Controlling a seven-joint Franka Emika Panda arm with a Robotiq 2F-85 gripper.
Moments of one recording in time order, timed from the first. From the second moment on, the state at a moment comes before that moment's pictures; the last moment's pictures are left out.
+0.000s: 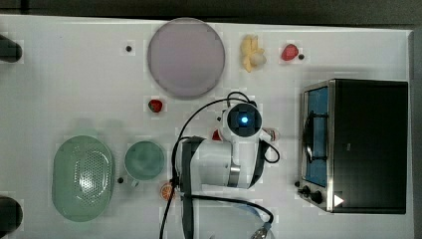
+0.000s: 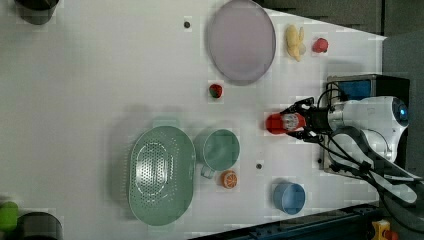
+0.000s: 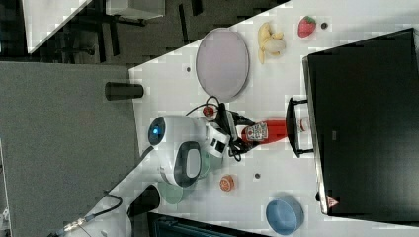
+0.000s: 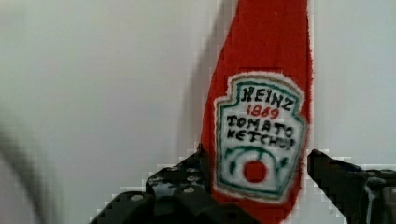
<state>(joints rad) -0.08 0.31 -0.01 -2.34 0.00 1.00 0.46</state>
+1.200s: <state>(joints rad) -0.05 -0.08 0.00 -1.79 0.01 0.12 0.46</state>
